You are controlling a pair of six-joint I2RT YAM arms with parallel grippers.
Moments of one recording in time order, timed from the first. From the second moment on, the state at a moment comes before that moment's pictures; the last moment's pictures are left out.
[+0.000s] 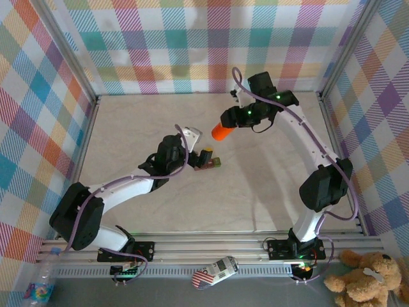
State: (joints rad) left arm -0.64 1.42 0.78 0.30 0.02 0.02; right arm 0.41 1.77 1.85 -1.04 -0.49 0.15
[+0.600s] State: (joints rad) left arm -0.64 1.48 0.80 0.49 0.23 0.05; right arm 0.41 1.78 1.79 -1.06 -0.69 0.15
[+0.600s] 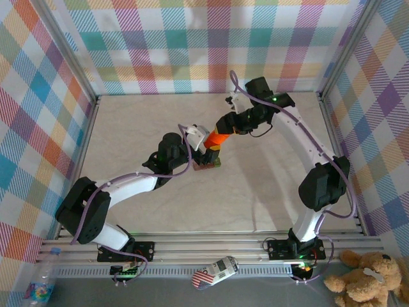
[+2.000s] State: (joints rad) left arm -0.64 1.49 0.82 0.44 0.26 0.05; right arm 0.45 1.78 1.76 -1.02 -0.72 0.18
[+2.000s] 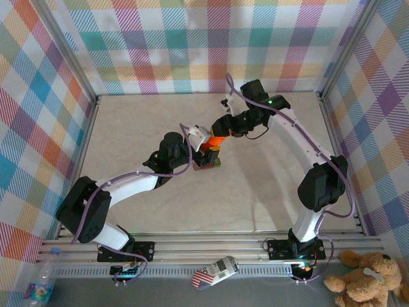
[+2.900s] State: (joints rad) left arm -0.64 1.45 0.85 0.25 0.25 0.03; right arm 0.45 1.76 1.66 -0.88 -0.74 0.26
